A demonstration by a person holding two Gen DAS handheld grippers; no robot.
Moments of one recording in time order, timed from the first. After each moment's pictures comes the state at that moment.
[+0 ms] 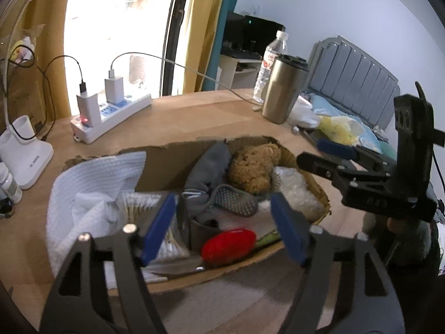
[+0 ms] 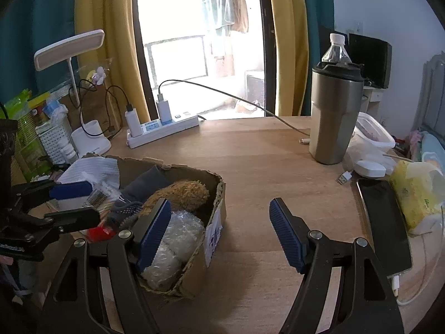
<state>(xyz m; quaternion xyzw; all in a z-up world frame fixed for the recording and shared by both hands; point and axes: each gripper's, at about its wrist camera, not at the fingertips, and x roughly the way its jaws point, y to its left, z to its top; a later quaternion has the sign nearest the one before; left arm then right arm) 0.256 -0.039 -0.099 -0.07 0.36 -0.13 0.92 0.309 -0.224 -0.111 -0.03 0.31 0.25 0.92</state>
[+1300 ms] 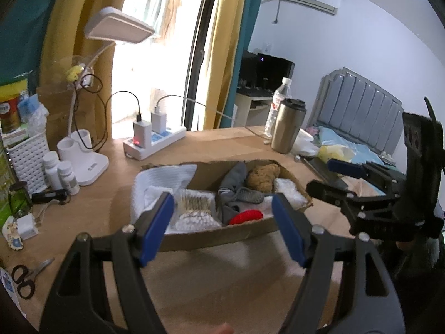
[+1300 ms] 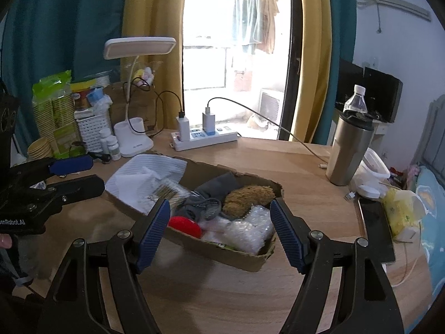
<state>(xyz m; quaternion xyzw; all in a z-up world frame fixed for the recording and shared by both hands) 0.150 0.009 -0.051 -0.08 0.26 -0.08 0.96 0.207 -0.172 -0.062 -0.09 0.26 0.27 0.92</state>
